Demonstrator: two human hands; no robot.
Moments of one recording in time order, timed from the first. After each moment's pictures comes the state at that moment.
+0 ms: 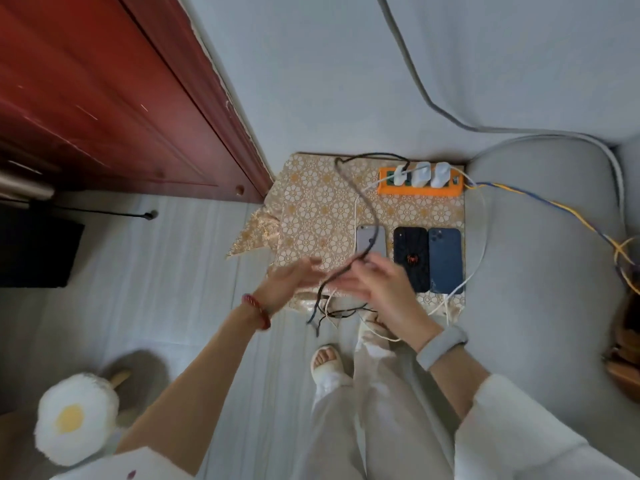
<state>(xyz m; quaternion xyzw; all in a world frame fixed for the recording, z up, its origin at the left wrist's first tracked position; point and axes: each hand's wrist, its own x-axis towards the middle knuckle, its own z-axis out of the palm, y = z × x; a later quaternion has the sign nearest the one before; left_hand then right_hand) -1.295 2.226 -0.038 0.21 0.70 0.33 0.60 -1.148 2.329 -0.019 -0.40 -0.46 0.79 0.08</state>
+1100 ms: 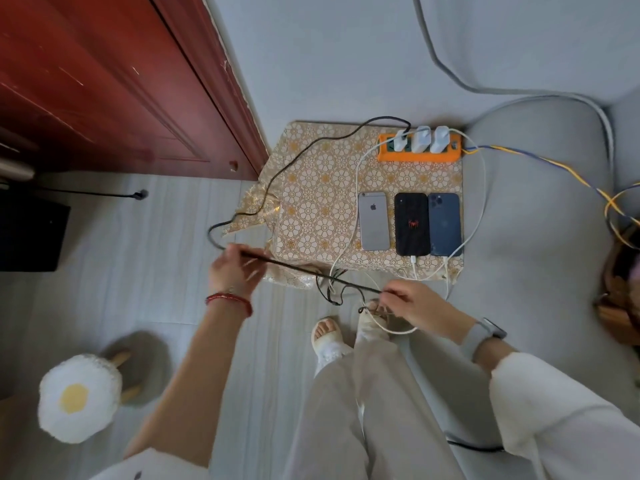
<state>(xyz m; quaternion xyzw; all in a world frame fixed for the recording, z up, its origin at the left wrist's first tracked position) -1.312 2.155 -0.043 -0.19 0.66 0.61 0.39 -1.073 2.296 -0.035 -0.36 -0.75 0.52 -0.19</state>
